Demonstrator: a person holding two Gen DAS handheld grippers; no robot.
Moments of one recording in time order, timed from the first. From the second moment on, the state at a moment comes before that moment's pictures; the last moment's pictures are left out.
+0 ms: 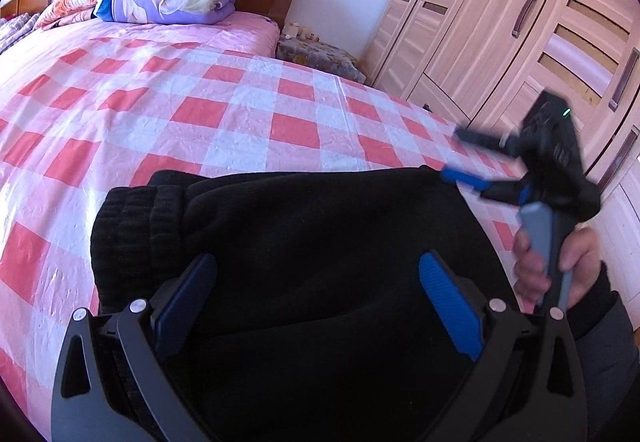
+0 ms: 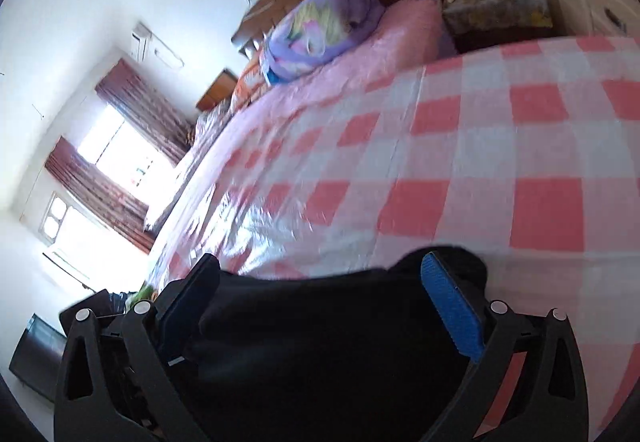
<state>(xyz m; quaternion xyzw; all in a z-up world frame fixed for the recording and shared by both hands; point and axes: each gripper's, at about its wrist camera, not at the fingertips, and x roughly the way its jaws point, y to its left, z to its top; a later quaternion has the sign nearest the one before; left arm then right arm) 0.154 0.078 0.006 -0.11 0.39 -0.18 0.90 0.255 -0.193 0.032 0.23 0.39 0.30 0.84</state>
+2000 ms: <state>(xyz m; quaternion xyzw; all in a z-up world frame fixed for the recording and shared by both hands) 0.209 0.077 0.046 0.01 0.41 -0.06 0.91 0.068 -0.200 -0.034 0.19 0.44 0.23 0.85</state>
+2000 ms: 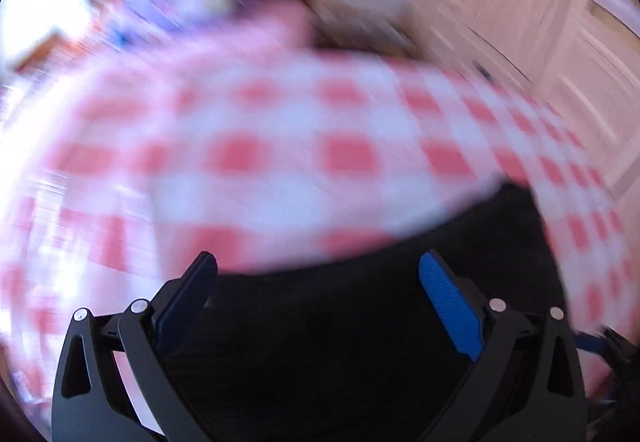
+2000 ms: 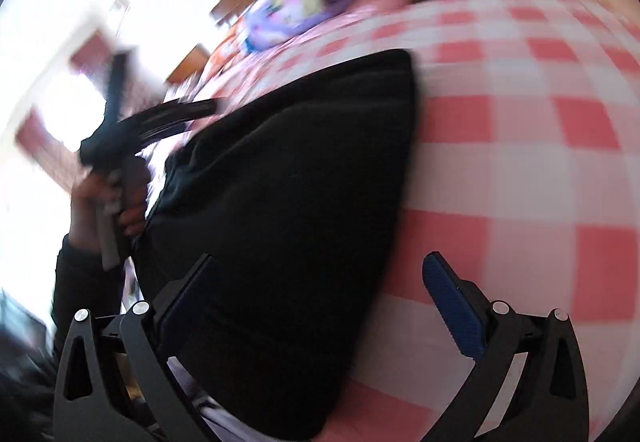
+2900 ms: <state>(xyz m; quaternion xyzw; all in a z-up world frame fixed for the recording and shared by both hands) 0.122 0.162 -0.020 -0.16 0.54 -0.22 0.80 0.069 -0.183 -0.049 0.26 0.45 0.30 0.80</state>
